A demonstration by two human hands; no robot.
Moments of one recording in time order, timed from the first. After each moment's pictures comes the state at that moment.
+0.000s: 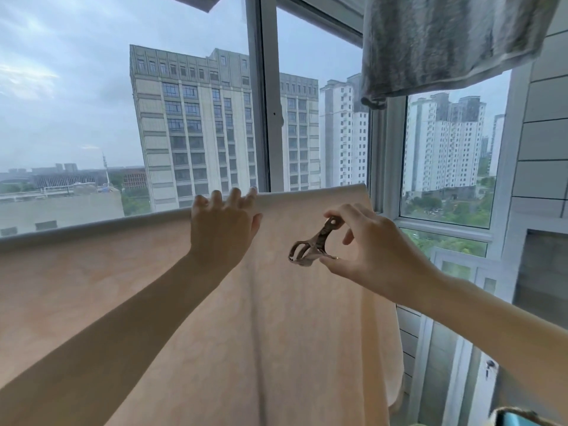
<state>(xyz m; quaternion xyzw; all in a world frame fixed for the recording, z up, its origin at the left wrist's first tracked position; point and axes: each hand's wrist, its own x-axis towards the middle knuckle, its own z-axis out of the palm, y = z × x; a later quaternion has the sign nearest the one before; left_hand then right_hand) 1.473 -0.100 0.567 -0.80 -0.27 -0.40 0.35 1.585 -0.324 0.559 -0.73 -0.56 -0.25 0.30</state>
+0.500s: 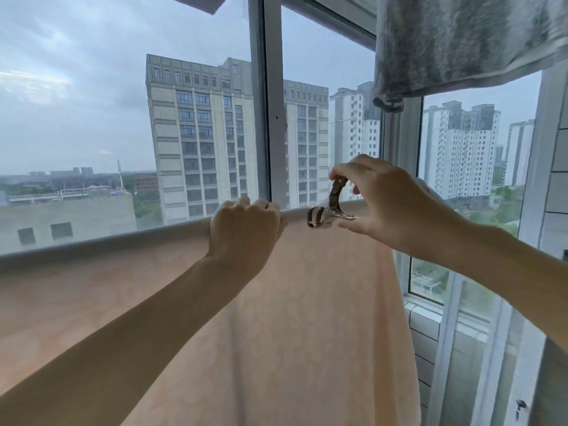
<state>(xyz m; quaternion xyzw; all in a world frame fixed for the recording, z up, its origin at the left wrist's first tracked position) 1.546 -0.105 0.590 -0.81 -0.24 -0.37 0.38 1.668 -0.281 0.628 -0.70 -0.58 -0.37 0.20</state>
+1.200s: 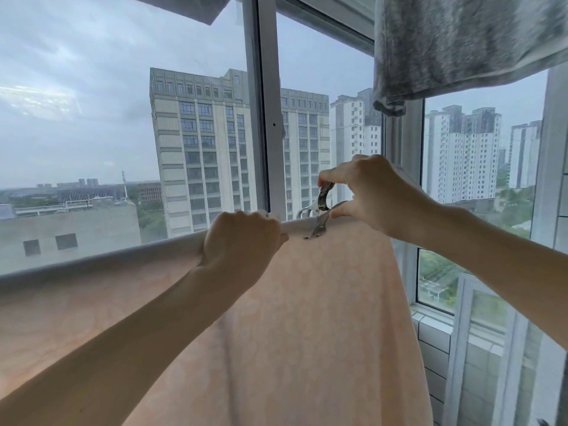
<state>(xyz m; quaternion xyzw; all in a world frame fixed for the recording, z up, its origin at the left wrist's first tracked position) 1.567 -0.092 0.597 -0.81 -0.22 -0.32 0.44 1.701 -0.243 0.649 -0.72 -0.56 -0.36 0.19</state>
